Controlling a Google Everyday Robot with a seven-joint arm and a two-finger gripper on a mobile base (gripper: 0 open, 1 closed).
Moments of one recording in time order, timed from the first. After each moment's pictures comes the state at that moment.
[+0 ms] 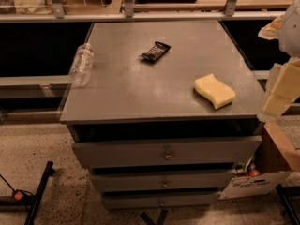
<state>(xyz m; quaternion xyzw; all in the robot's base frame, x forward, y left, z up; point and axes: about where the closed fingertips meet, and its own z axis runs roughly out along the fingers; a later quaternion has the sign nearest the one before) 0.438 -0.213 0.988 -0.60 0.78 -0.05 0.18</state>
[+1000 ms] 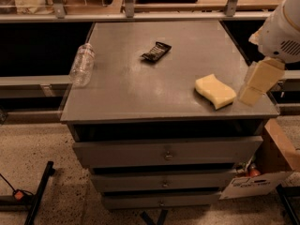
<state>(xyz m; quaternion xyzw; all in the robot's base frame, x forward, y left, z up) 0.493 -0.223 0.951 -0.55 0.81 -0.03 0.19</state>
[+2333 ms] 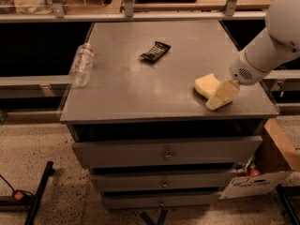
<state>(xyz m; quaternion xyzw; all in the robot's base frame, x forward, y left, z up) 0.583 -0.223 0.827 -0.44 0.87 0.04 0.21</state>
